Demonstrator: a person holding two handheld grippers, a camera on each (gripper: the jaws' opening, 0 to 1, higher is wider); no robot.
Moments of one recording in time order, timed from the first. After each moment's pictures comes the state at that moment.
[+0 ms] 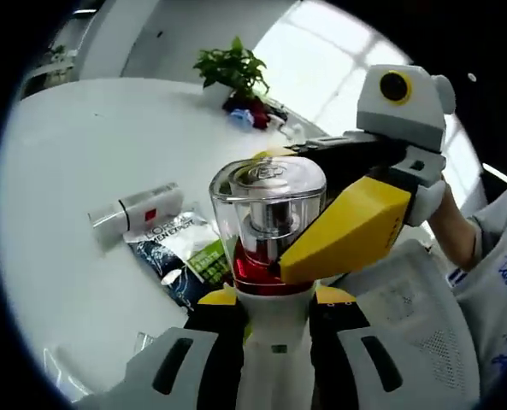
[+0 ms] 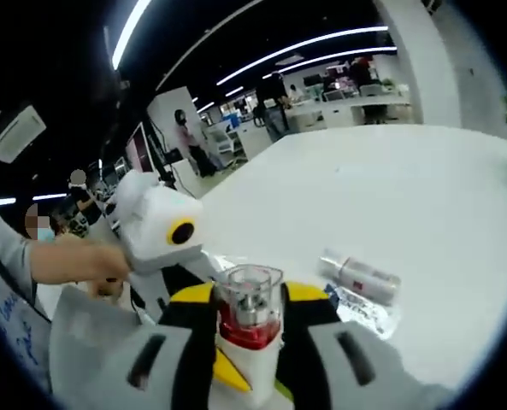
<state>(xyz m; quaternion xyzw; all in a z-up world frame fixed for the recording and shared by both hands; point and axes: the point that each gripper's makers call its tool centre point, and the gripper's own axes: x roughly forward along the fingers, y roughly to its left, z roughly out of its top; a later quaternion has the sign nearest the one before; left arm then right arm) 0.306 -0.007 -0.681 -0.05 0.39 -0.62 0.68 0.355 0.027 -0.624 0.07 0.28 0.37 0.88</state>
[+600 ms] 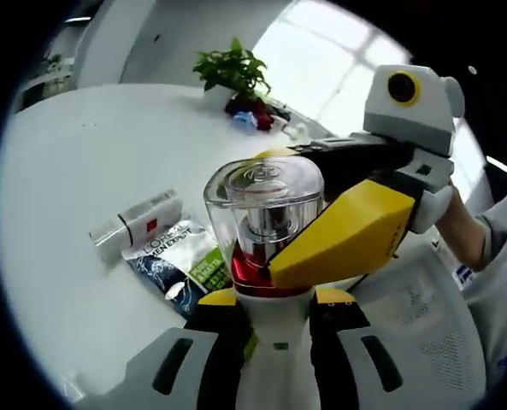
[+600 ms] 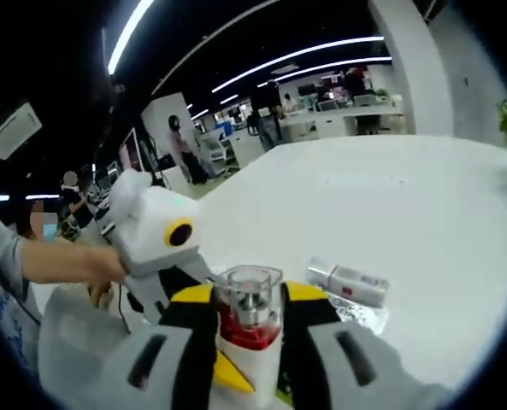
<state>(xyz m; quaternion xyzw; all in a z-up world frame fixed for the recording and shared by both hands) 0.326 -0.016 -0.679 -0.02 0.37 -0.62 0.69 0.372 0.018 -0.618 0.05 0.25 0.35 0.90</state>
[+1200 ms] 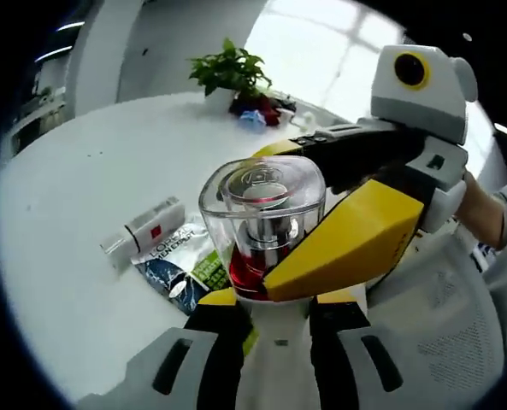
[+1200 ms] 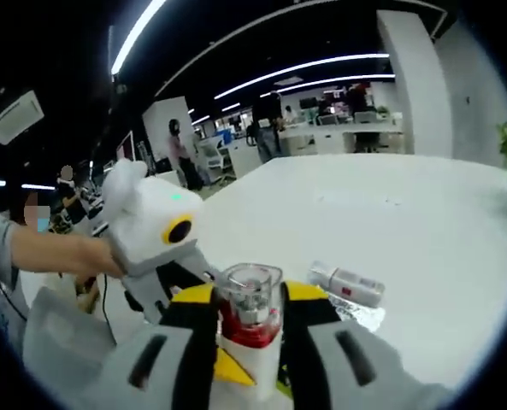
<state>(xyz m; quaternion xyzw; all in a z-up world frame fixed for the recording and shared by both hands) 0.359 -0.016 -0.677 0.06 0.34 -0.61 0.71 0.399 0.014 -0.609 0.03 0.22 0.34 0.91</state>
